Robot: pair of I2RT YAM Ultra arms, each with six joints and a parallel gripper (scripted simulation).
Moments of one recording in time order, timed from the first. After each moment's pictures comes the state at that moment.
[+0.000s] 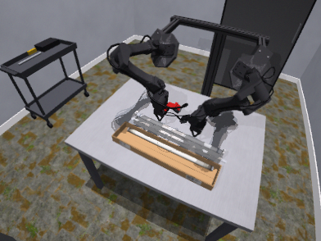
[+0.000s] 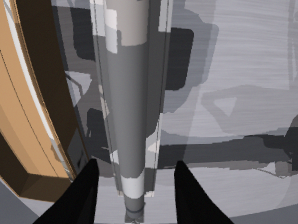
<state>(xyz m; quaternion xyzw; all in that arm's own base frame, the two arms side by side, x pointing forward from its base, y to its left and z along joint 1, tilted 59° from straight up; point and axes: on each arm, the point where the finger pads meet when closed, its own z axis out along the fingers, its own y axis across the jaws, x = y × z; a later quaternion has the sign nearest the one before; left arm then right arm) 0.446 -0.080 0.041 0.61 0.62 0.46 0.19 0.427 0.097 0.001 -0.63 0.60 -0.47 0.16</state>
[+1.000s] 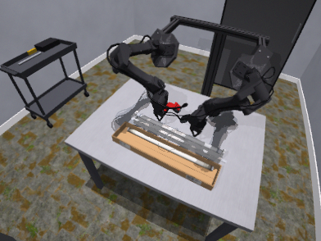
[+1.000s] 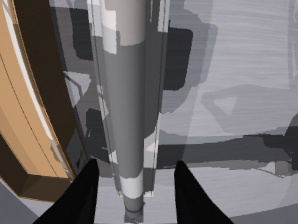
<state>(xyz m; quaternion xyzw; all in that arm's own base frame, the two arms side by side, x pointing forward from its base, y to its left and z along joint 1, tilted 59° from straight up) 0.444 -0.080 0.040 0.61 0.62 0.46 0.19 0.427 0.096 0.001 -0.63 0.60 -0.47 0.15</state>
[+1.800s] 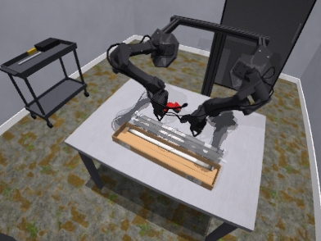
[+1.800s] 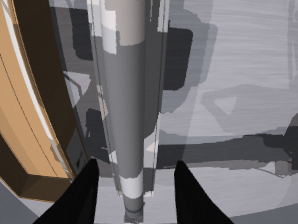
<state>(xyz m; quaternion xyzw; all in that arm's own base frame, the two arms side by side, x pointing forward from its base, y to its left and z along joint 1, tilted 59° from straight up) 0.444 -0.080 0.040 0.61 0.62 0.46 0.18 0.427 0.096 0.001 -0.63 0.60 -0.47 0.15</state>
